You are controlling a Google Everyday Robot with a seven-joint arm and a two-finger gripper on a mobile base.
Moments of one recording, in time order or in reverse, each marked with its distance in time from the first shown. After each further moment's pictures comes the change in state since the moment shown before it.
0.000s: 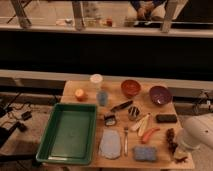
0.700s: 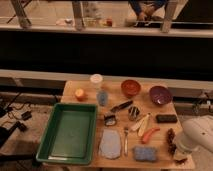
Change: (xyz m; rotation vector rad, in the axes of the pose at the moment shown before) arm 0.001 0.004 0.010 -0.009 0.019 -0.020
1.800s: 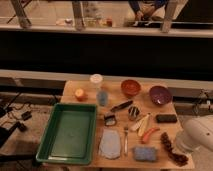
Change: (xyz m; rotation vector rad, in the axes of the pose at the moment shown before) arm -0.013 0.000 -0.030 0.050 -0.052 -0.014
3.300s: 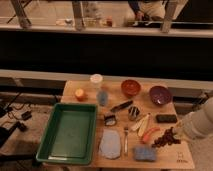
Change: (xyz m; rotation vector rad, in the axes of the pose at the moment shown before) arm -0.062 -0.009 -0.151 0.093 -0.135 -0.121
